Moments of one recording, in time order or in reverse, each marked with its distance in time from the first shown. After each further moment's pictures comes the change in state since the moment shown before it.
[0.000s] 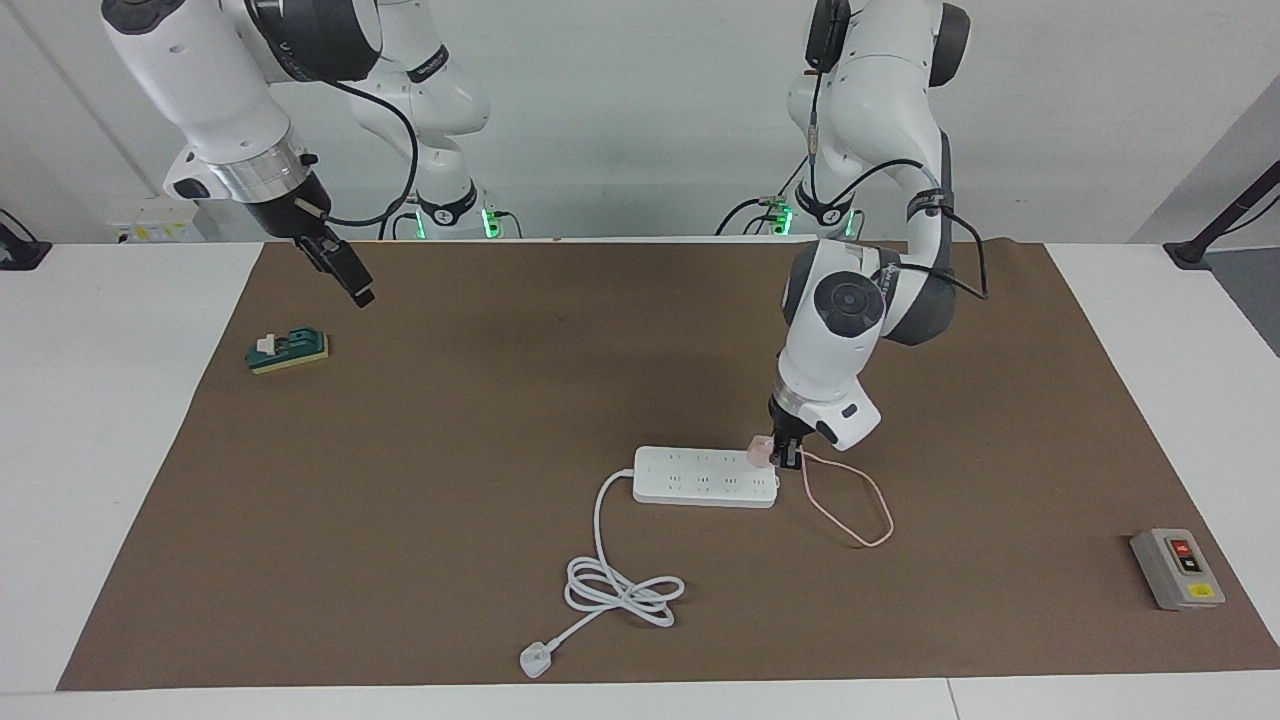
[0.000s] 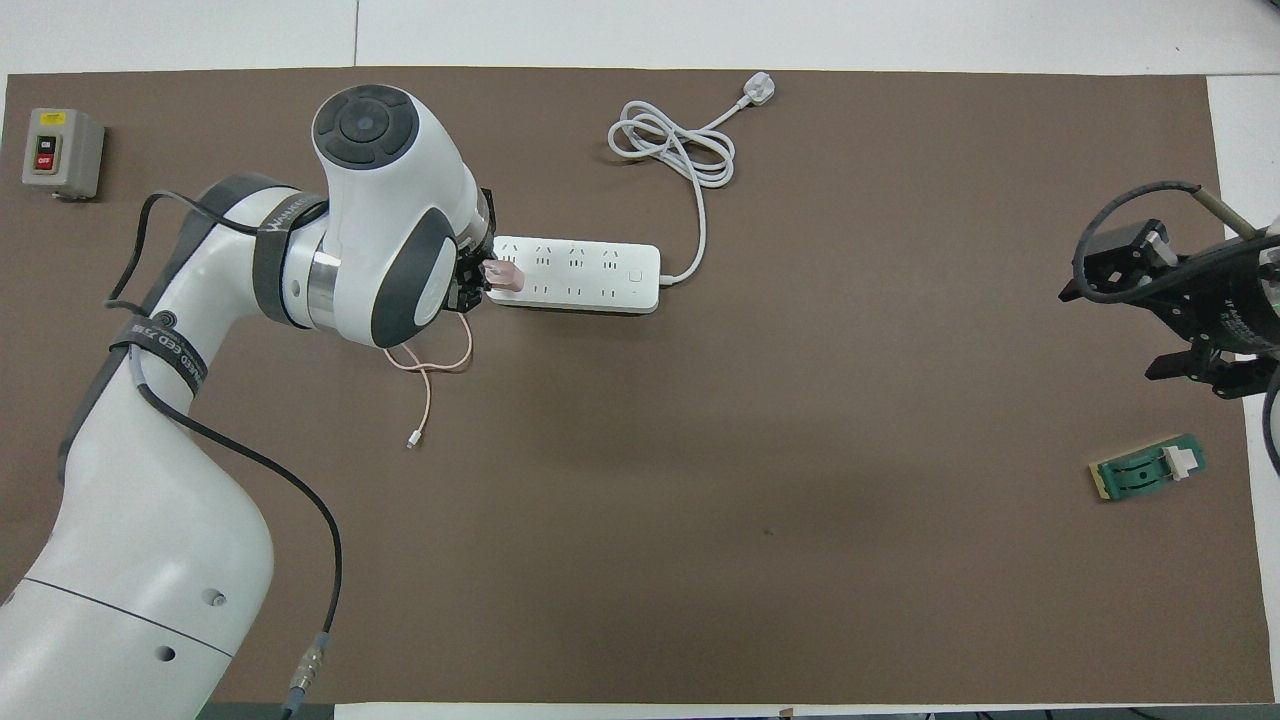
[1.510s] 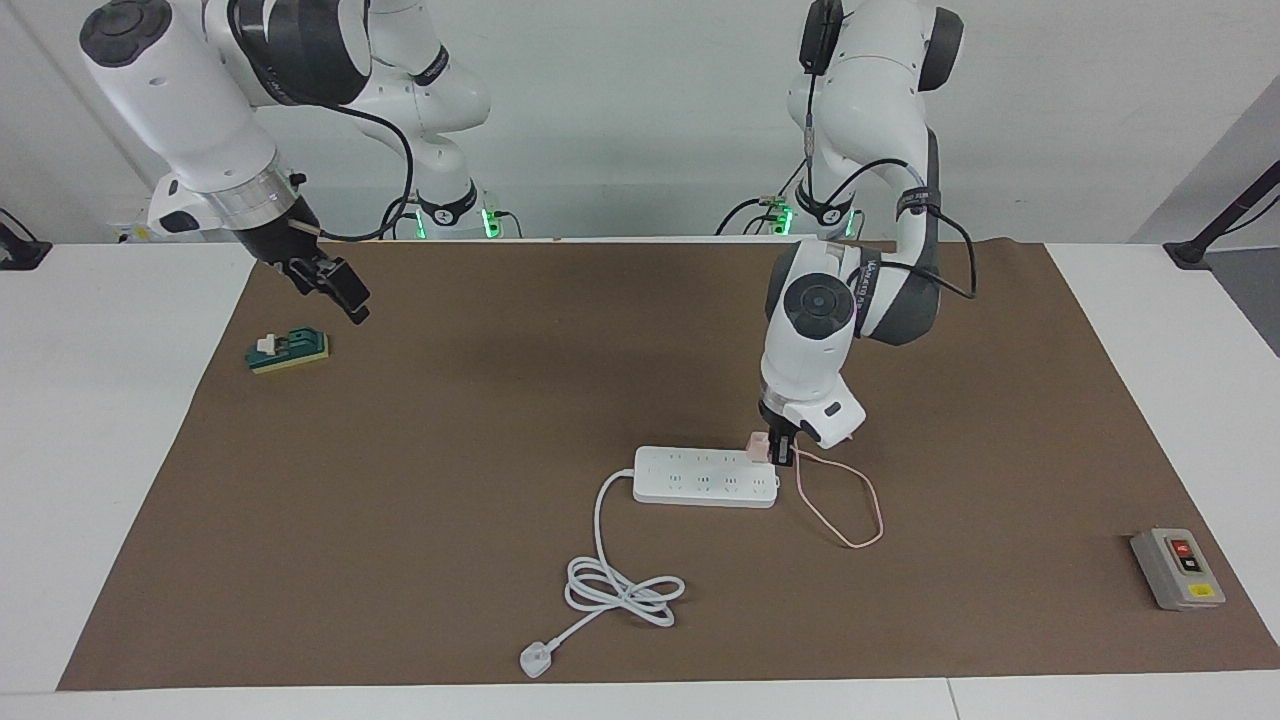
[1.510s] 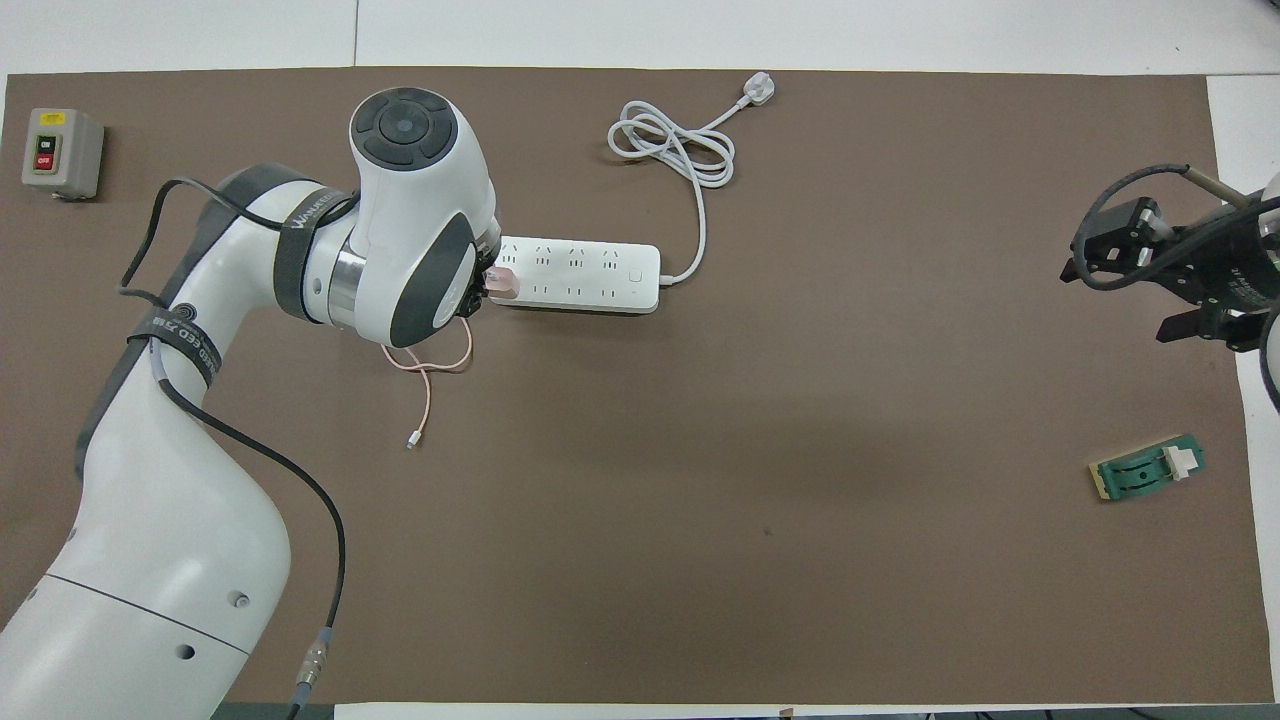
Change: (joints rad) left arm -0.015 0.021 0.003 0.032 0.068 -0.054 -0.031; right arm 0.224 0.092 -0.250 0.096 -0.006 -0.022 -0.214
